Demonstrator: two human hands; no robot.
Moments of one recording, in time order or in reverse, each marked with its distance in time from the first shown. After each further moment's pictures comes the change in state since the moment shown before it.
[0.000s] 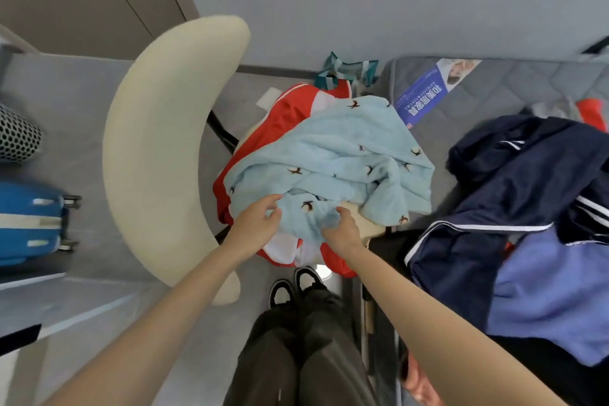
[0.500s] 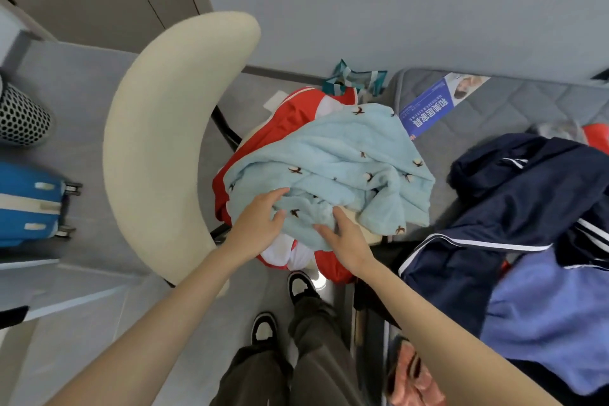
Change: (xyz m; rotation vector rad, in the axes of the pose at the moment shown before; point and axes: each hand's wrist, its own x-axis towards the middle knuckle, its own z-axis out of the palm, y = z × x) left_hand -0.013 0.017 0.009 0.043 0.070 0.158; right_hand -0.010 0.013 -0.023 -0.043 -0.061 -0.459
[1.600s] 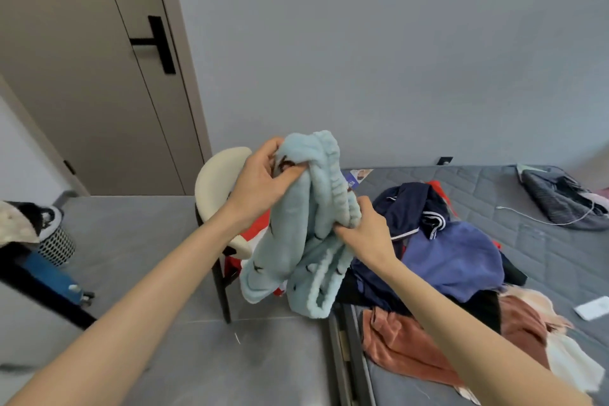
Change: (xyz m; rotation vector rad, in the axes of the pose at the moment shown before) left_hand -0.410 0.193 -0.096 -0.483 0.193 0.836; right_hand -0.409 -0.158 -0.057 -0.091 0.596 -0.295
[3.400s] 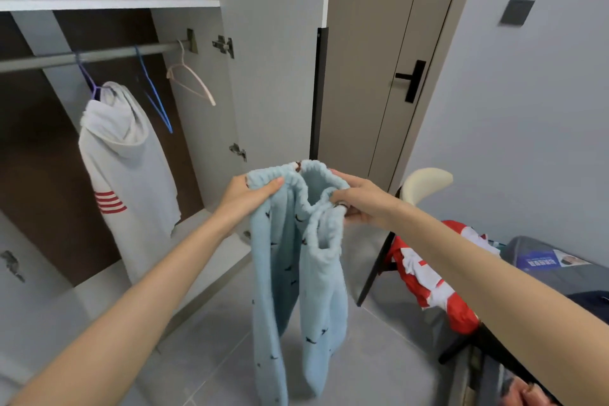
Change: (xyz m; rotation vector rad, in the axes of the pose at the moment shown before) left_hand -0.393 0.132 -0.230 0.319 0.854 -0.475; right_hand -0.252 -0.283 0.133 0.323 -1.147 -0.152
